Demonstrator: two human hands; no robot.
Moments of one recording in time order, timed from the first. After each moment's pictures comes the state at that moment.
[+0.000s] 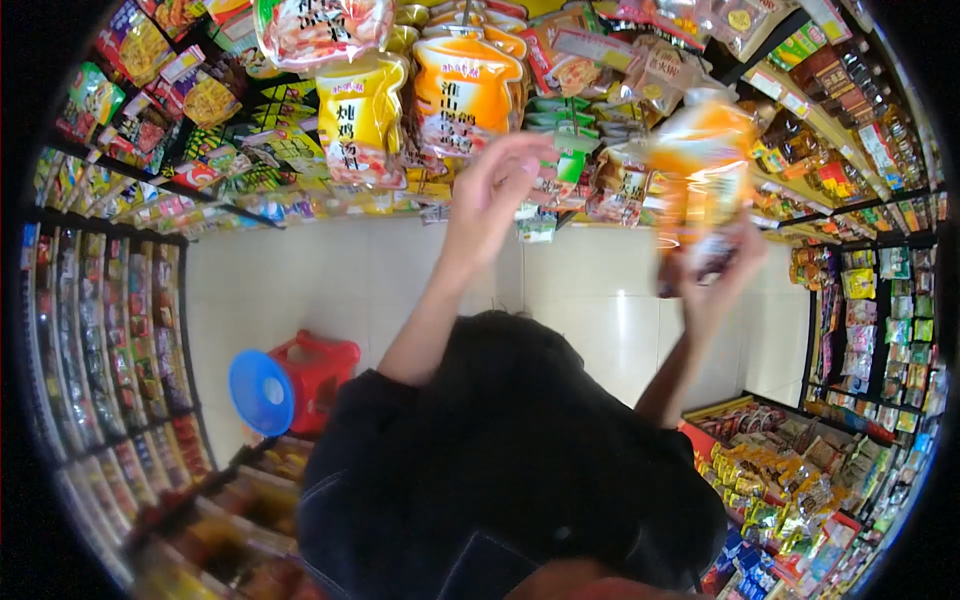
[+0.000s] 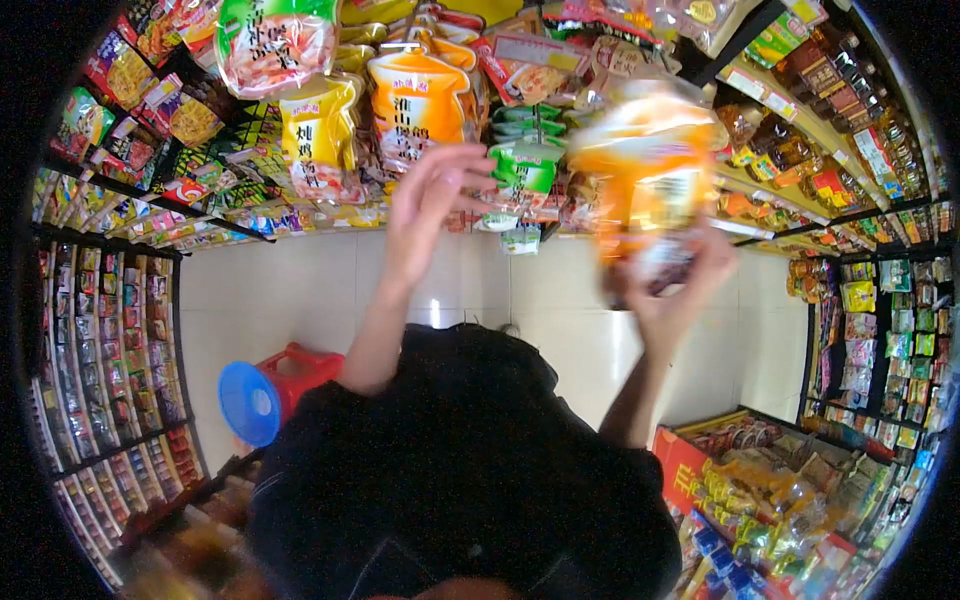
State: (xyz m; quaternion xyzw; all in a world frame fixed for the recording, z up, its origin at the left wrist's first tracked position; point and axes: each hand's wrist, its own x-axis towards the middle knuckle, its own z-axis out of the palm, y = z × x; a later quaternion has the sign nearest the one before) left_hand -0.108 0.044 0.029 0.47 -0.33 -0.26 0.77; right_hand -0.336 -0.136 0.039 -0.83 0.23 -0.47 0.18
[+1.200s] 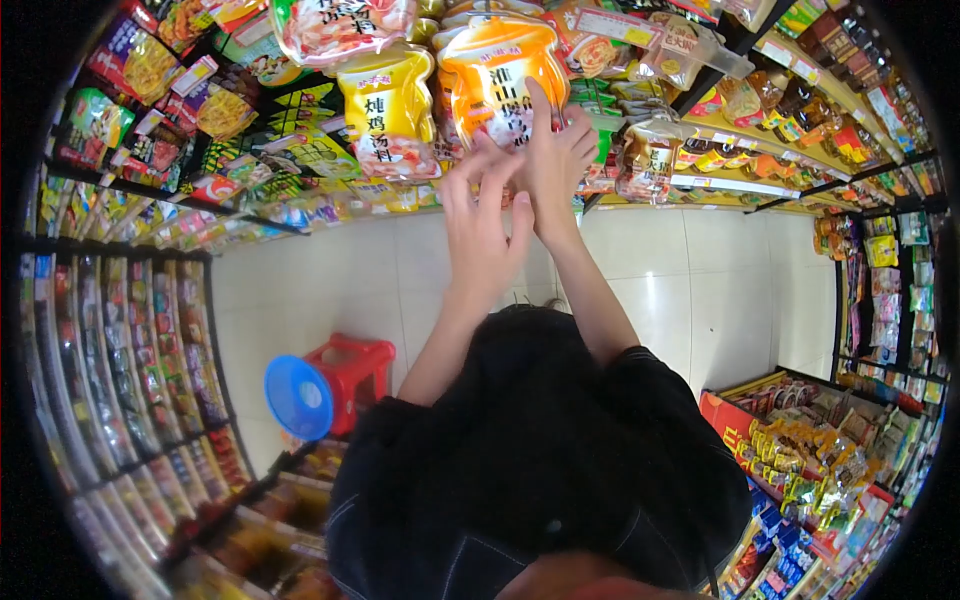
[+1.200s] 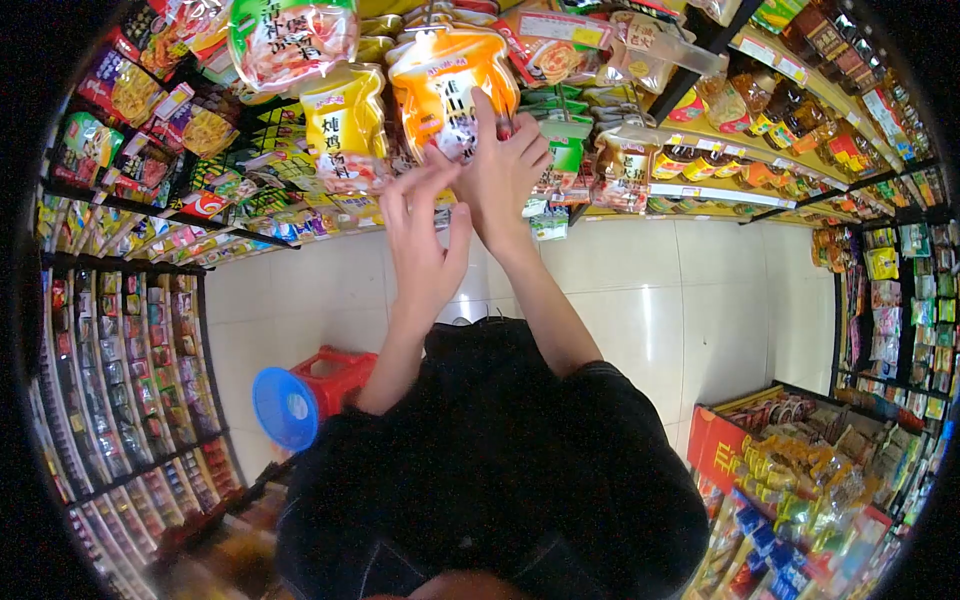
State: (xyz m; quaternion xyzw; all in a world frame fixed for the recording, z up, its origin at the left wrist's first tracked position) left_hand -0.111 0.108 0.005 0.74 -0.43 0.14 0.49; right_hand -0.112 -0.015 -0.020 -0.85 0.32 -0.39 0.14
